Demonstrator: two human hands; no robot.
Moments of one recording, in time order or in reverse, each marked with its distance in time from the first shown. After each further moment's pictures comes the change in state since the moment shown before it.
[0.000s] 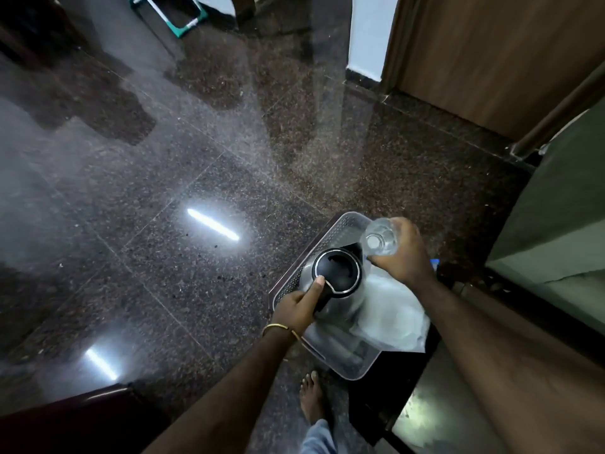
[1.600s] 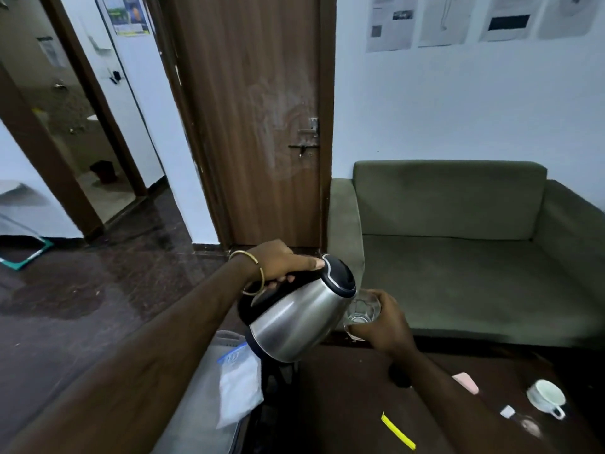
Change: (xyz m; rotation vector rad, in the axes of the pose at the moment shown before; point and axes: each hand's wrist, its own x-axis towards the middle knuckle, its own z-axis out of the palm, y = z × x) left_hand -0.339 0.296 0.201 0.848 -0.526 0.785; right_hand -0.305 0.005 -0.359 0.139 0.550 0.243
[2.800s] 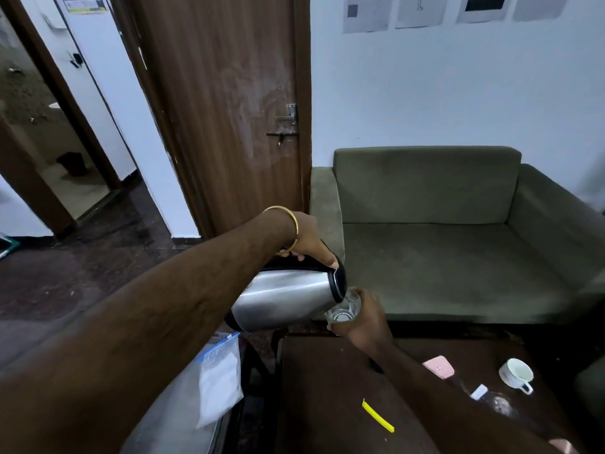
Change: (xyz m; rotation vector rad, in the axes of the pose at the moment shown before) left_hand 0.050 0.111 0.028 0.721 -0.157 0.046; right_hand 0.012 0.027 -0.004 0.000 0.022 0.055
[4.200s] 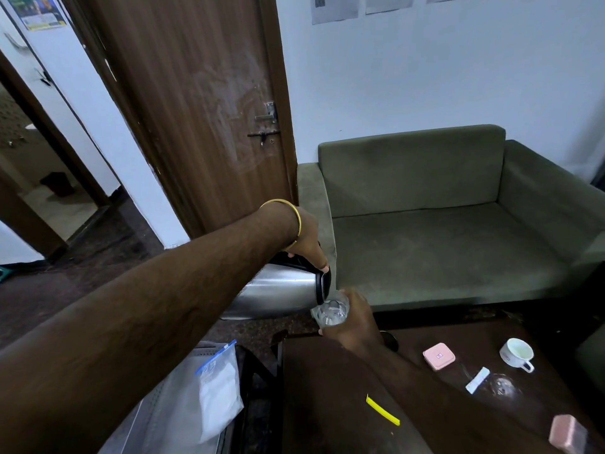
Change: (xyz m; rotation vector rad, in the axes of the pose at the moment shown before) left_hand 0.010 0.048 -0.015 0.414 -0.023 -0.012; right_hand 0.005 0.014 0.007 0.076 0.001 -0.043
